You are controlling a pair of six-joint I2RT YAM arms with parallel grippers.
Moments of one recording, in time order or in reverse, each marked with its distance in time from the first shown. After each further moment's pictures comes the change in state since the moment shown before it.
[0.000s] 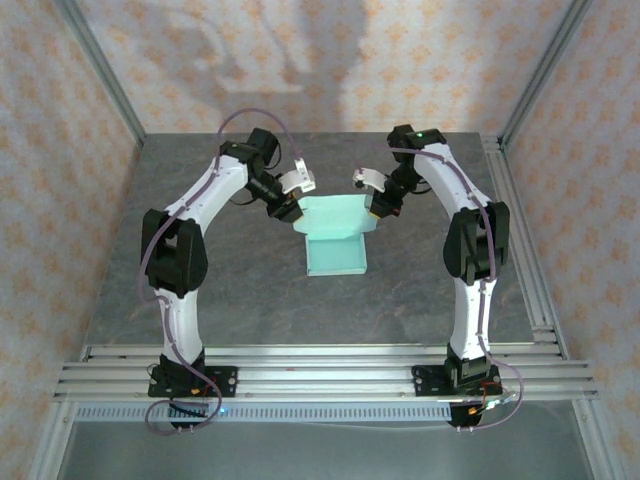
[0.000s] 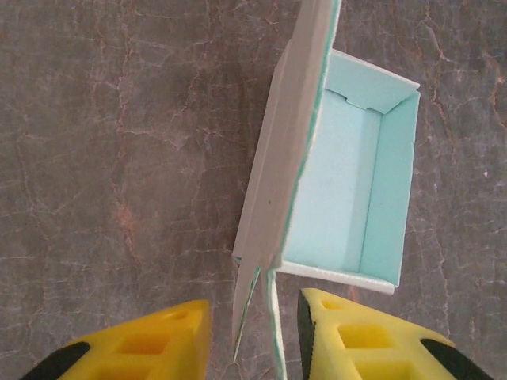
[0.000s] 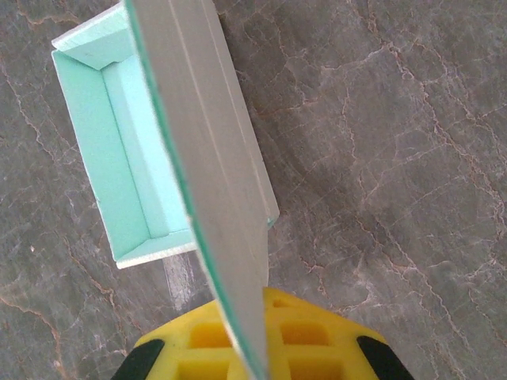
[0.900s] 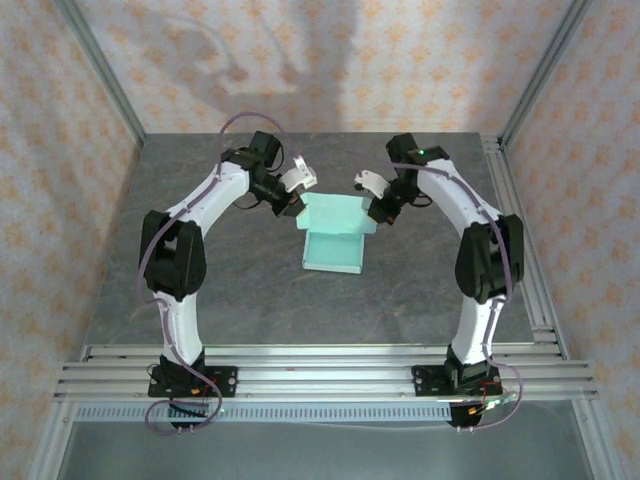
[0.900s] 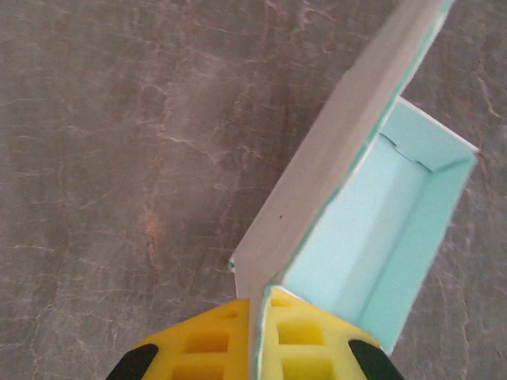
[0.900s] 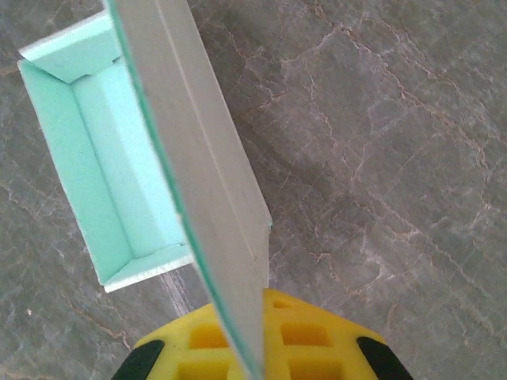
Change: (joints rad) left arm -0.025 -0.044 -0.111 0.217 -0.072 -0.250; right arm 0.049 -0.222 -0.322 0.299 0.093 0.338
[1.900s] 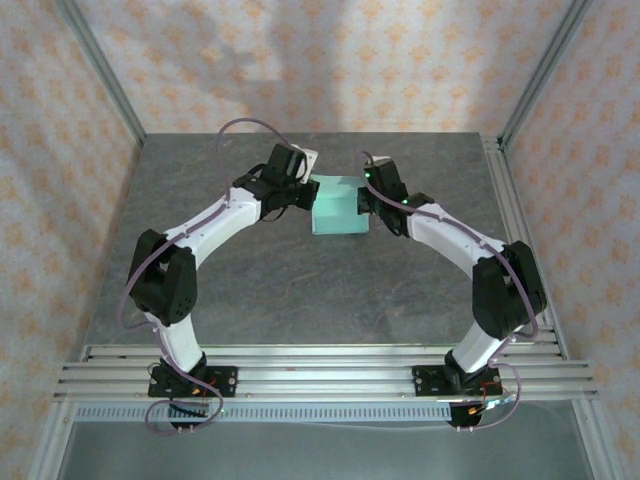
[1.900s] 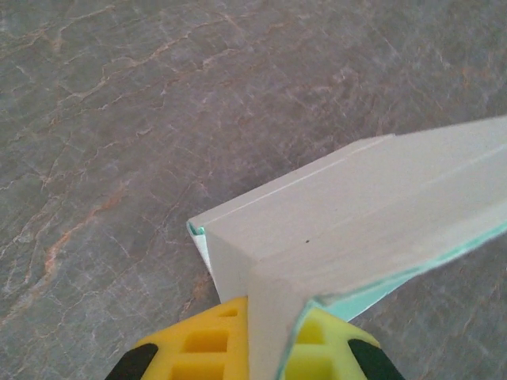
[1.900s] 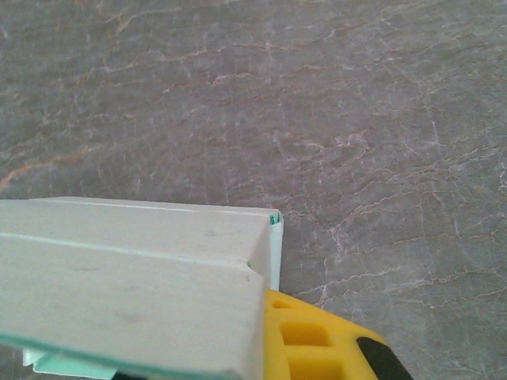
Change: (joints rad) left arm -0.171 -0.164 -0.218 0.460 -0.486 -0.738; right arm 0.192 -0.228 -0.428 0.779 0.628 1.006
